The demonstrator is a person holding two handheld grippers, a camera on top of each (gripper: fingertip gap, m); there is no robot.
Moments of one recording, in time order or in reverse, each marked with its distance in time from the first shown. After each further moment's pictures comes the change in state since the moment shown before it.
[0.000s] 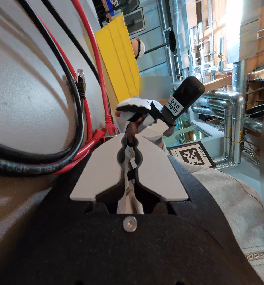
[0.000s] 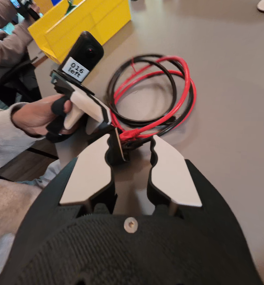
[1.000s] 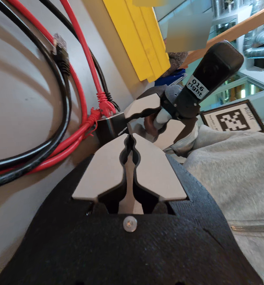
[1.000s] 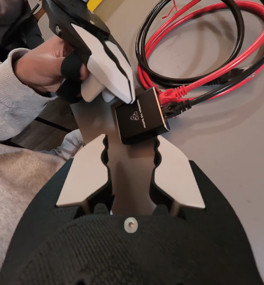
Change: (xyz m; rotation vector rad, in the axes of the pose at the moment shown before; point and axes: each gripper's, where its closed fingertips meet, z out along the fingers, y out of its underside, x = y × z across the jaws) left arm -0.004 0.035 0.004 -0.260 -0.168 0.197; right arm -0.045 0.053 0.004 -0.197 -0.058 0.007
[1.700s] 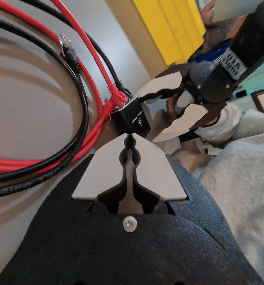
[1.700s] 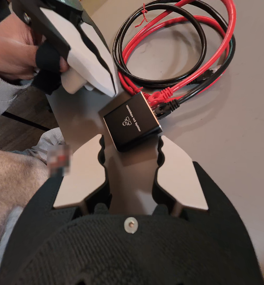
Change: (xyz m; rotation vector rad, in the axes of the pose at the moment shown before) left arm -0.016 0.006 -0.014 -0.089 -0.237 0.156; right arm 0.018 -0.003 -0.001 -0.001 0.109 -0.085
